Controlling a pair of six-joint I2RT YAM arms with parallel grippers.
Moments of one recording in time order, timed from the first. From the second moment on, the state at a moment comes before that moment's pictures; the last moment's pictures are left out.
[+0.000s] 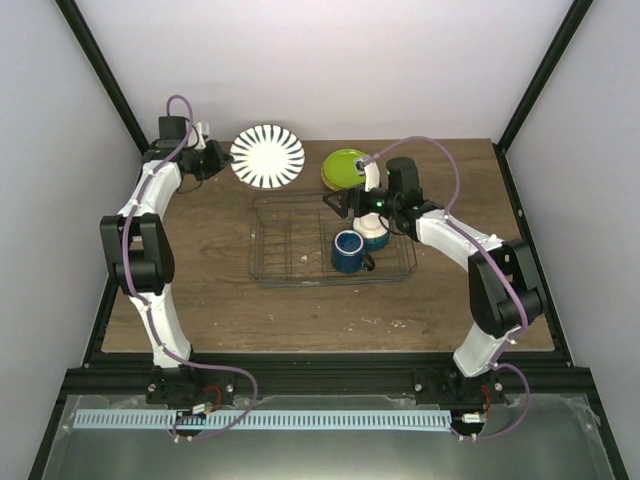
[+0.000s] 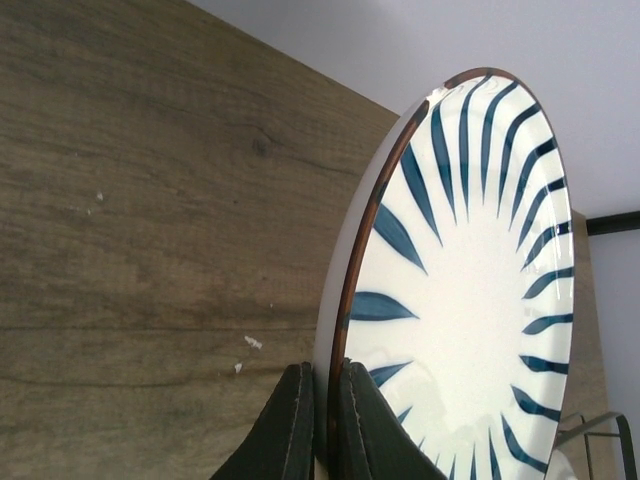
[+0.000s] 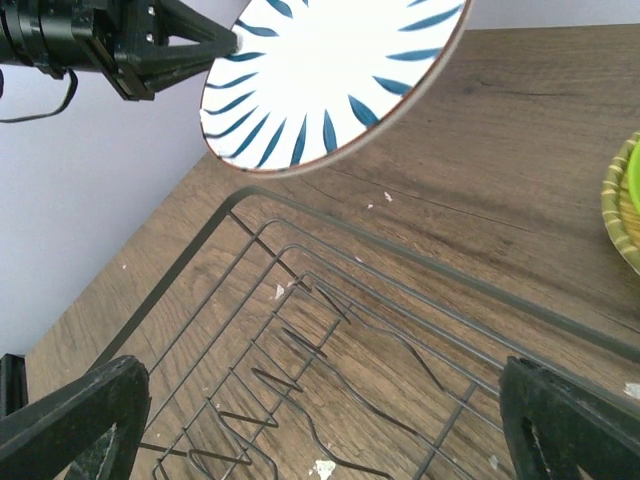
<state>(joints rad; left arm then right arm) 0.06 2.02 1.75 -0.50 0.56 -0.46 0.38 1.68 1.12 0.11 -0.62 0.27</state>
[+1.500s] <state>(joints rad) -0.10 1.66 1.30 -0.35 0.60 -0.50 0.34 1.97 1.30 0.32 -1.02 0.47</state>
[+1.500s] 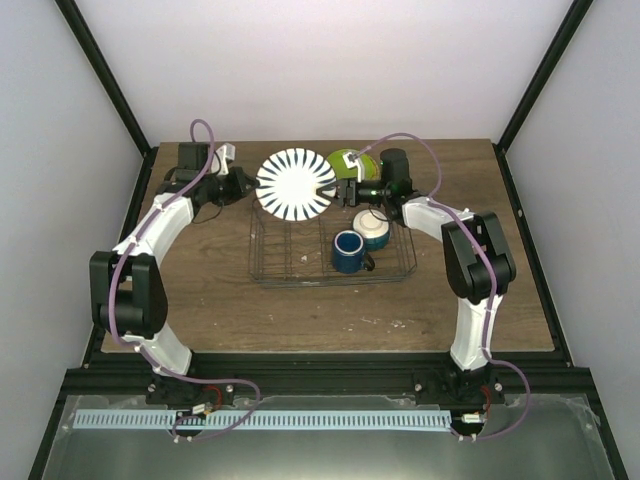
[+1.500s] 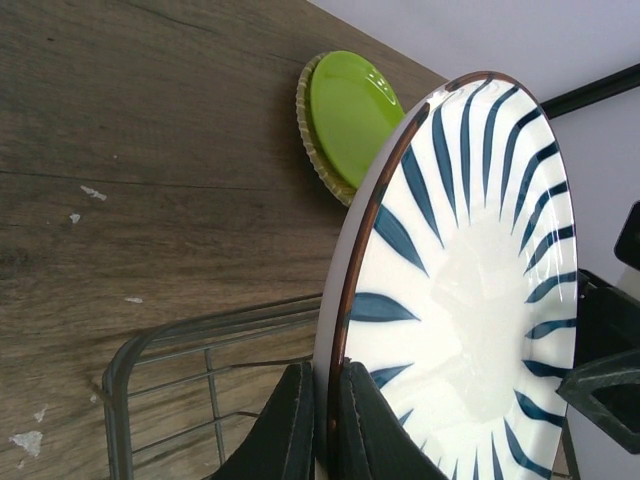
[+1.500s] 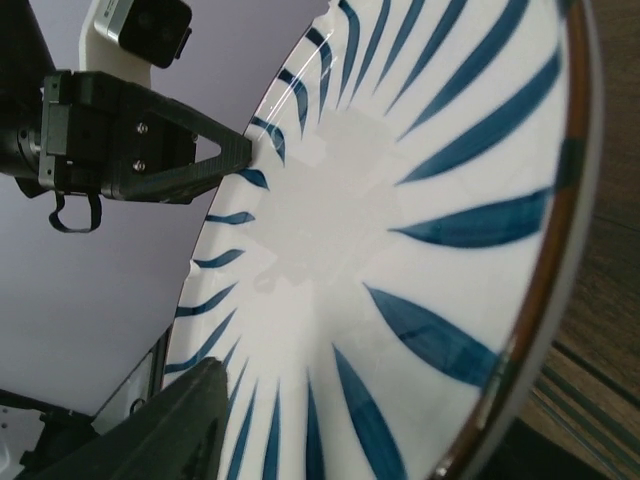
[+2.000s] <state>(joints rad) -0.12 1.61 1.22 -0.23 0.62 -0.46 0.31 1.97 1.31 0.32 -1.05 0.57</state>
